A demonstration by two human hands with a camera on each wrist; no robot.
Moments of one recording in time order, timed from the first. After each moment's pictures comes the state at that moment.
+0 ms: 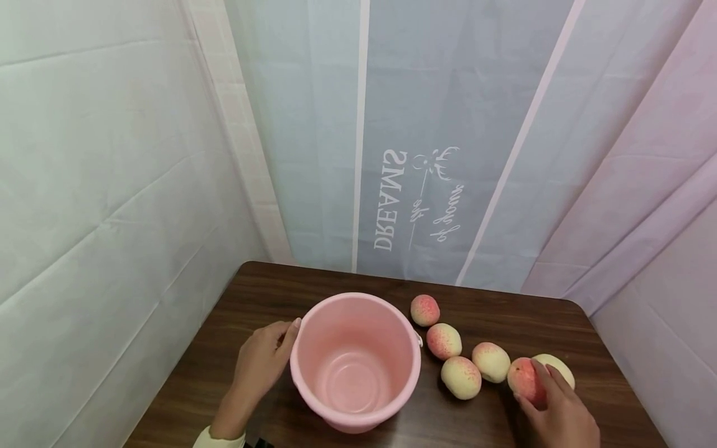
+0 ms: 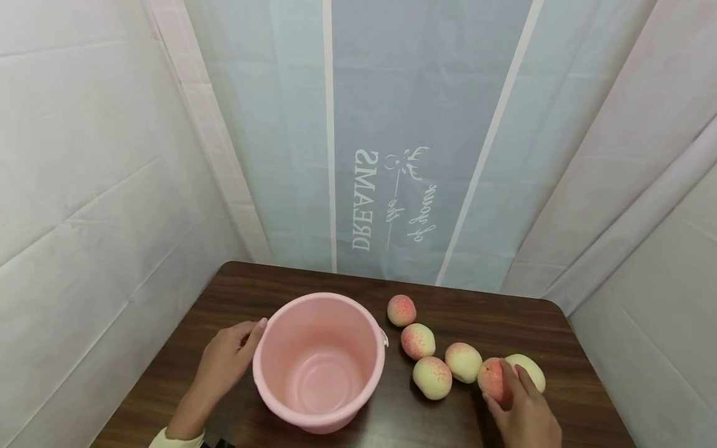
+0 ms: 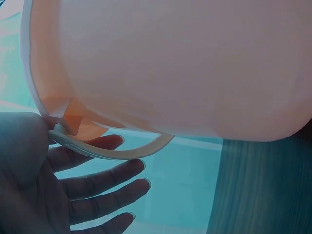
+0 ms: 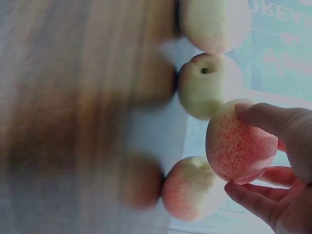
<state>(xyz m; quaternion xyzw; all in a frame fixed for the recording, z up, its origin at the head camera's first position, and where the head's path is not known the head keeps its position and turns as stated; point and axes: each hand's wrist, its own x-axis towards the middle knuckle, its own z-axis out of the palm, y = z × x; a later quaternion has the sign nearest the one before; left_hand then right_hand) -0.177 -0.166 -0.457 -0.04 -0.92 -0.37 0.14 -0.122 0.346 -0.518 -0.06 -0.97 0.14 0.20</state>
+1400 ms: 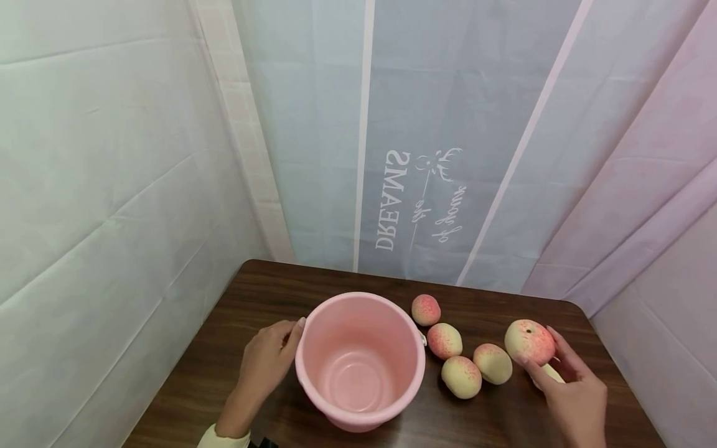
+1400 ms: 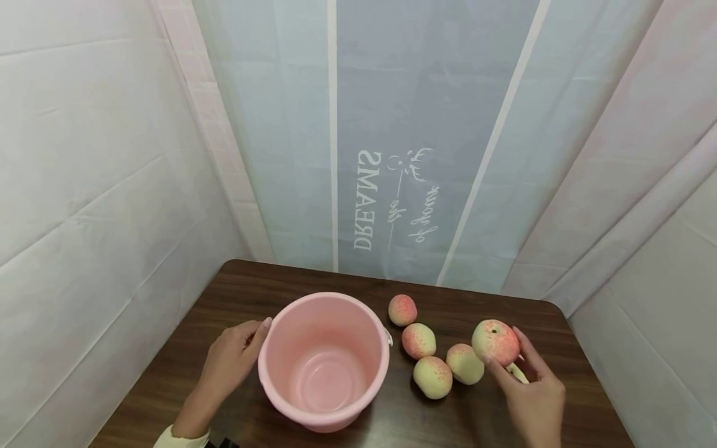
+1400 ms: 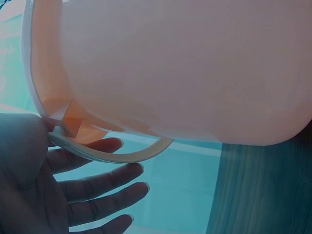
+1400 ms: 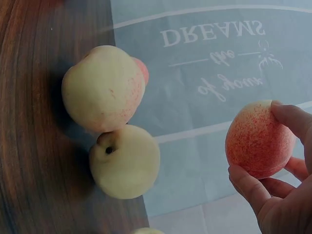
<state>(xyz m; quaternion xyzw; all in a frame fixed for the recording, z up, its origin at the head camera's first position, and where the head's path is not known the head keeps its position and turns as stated) -0.173 -0.160 -0.454 -0.04 -0.92 -0.36 0.15 -0.135 0.312 -0.447 -0.22 -0.81 0.49 0.24</state>
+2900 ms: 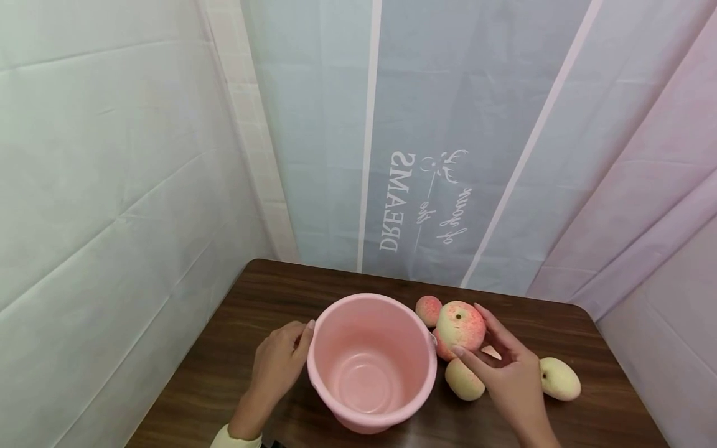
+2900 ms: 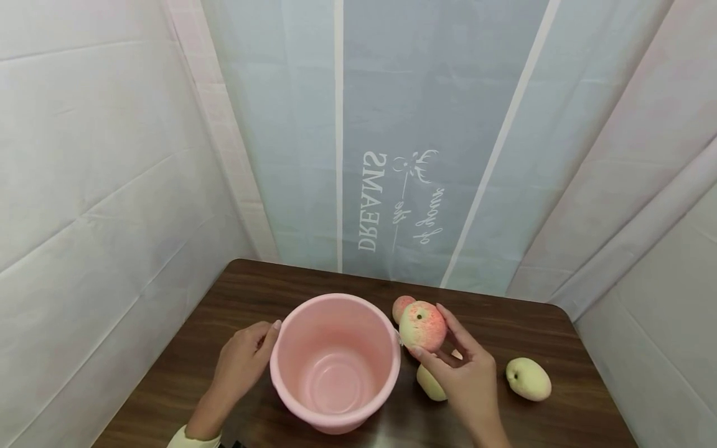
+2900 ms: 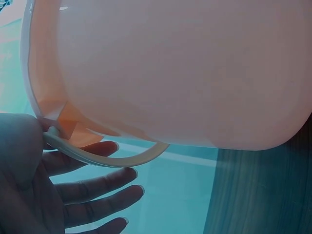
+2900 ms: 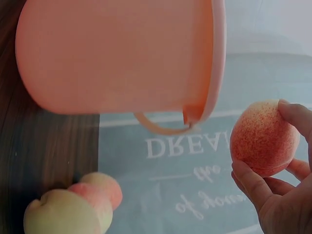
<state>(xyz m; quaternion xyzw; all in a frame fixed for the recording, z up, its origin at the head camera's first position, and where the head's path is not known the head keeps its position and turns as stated) -0.167 -0.147 -0.458 -0.05 -0.92 -0.35 0.17 -0.135 0.215 -0.403 0.02 -0.78 0.61 0.16</state>
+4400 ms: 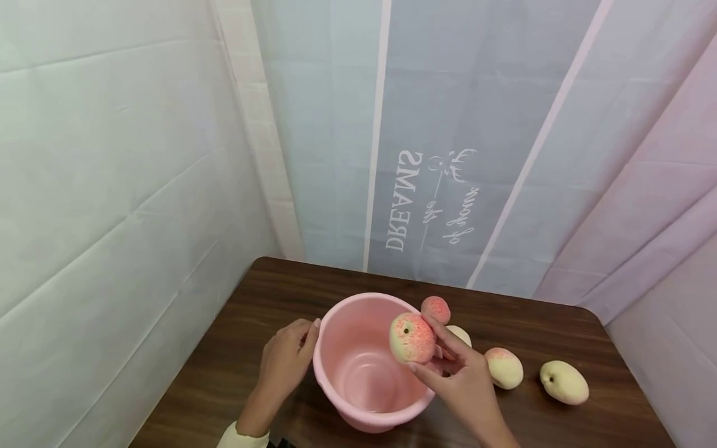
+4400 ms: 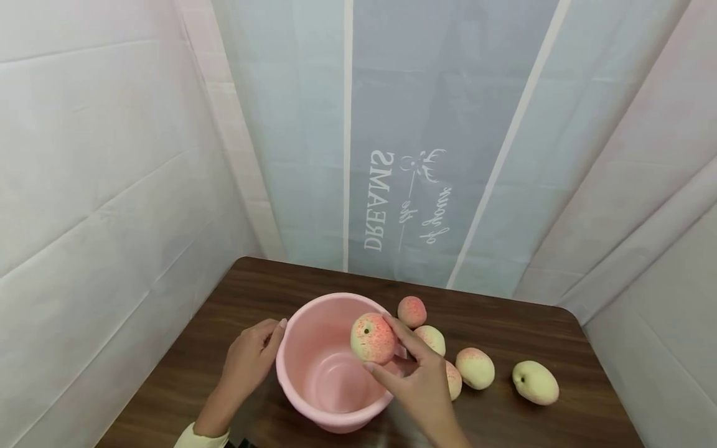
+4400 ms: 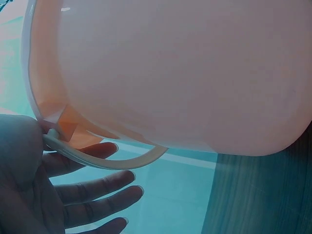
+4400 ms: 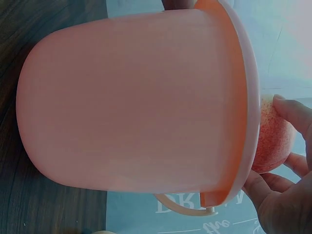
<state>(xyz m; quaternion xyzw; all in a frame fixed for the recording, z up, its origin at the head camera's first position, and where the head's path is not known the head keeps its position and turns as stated) -0.167 -0.143 -0.465 -0.04 -0.92 -0.35 0.18 -0.131 0.157 -0.419 0.15 -0.78 0.60 0.13</state>
